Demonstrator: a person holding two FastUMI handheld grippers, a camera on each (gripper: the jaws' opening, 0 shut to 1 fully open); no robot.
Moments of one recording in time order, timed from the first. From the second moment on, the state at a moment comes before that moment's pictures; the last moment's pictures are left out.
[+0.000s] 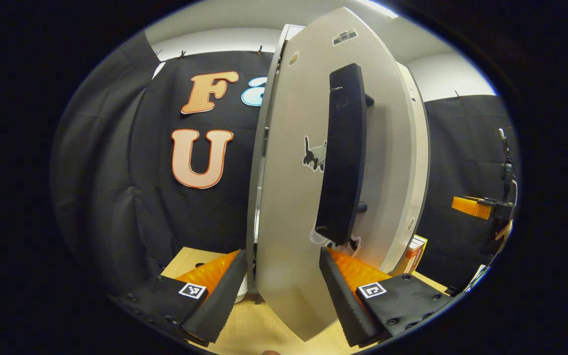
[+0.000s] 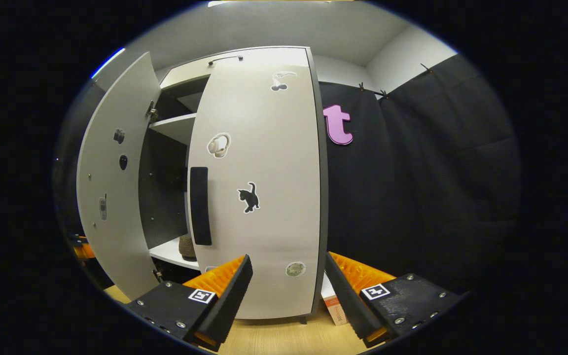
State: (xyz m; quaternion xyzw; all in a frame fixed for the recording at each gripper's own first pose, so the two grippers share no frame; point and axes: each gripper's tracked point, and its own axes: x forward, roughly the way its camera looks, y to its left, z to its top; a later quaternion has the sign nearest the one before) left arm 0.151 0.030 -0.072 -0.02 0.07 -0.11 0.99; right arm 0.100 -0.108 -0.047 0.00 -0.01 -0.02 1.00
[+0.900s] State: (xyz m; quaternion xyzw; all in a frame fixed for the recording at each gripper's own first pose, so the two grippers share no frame) left arm 0.263 -0.049 -0.084 -0.01 0.08 -0.11 0.99; right arm 0.115 -0.156 -0.056 0.01 0.00 -0.05 1.00
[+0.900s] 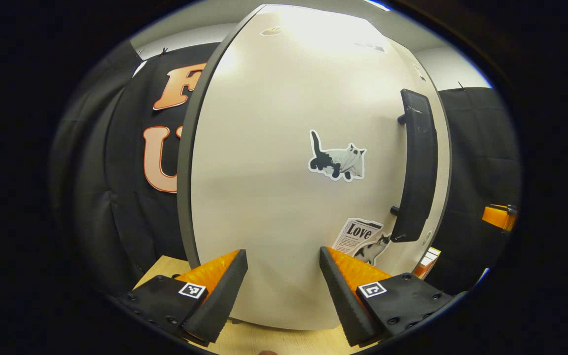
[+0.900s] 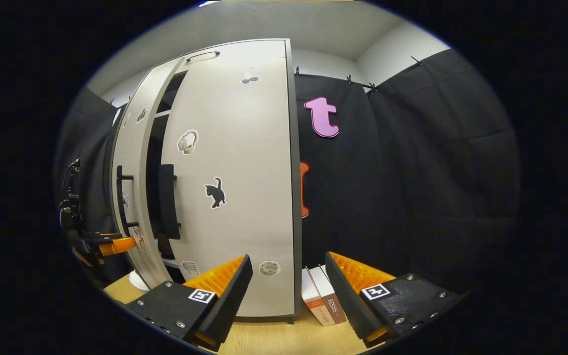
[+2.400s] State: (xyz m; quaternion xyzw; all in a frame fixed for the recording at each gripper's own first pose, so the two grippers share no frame) left arm 0.024 0.195 0.174 -0.03 -0.05 0.06 1.00; right arm 0.004 -0.092 0.123 -0.01 -0.05 0.01 1.00
